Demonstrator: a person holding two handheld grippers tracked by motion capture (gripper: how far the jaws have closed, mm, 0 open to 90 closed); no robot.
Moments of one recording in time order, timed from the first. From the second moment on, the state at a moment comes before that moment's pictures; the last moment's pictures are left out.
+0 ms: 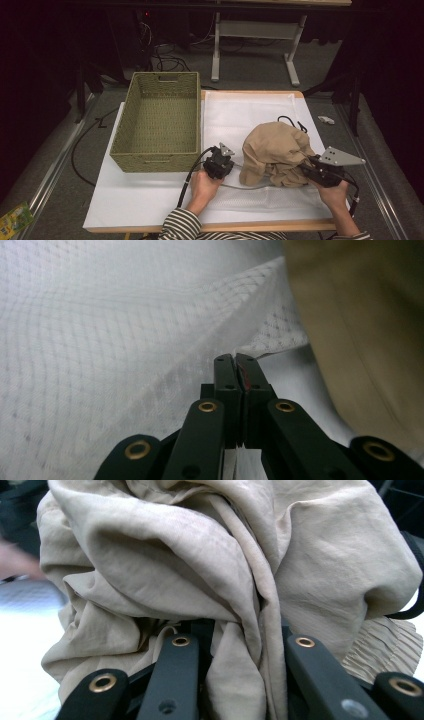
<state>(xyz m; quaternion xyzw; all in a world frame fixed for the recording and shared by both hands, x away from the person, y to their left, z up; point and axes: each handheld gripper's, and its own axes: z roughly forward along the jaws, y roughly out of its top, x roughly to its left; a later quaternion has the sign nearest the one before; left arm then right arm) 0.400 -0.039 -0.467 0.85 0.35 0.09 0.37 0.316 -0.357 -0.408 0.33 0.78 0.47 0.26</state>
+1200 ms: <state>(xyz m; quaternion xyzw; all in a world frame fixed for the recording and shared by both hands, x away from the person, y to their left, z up) 0.404 -0.040 -0.381 0.81 0.32 0.09 0.49 0.341 -0.270 -0.451 0.30 0.87 0.33 0.20</state>
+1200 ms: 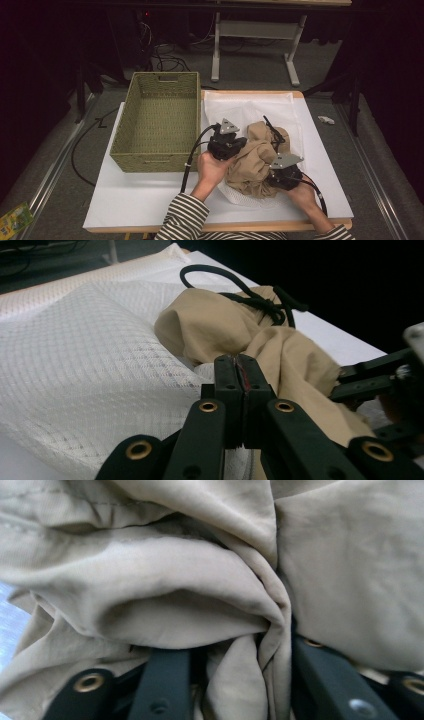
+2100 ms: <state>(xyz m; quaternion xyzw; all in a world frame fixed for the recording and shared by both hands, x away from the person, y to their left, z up) 0.411 -0.032 -0.390 0.81 0.34 0.08 0.48 0.327 -0.324 -0.380 0.34 0.79 0.46 0.22</state>
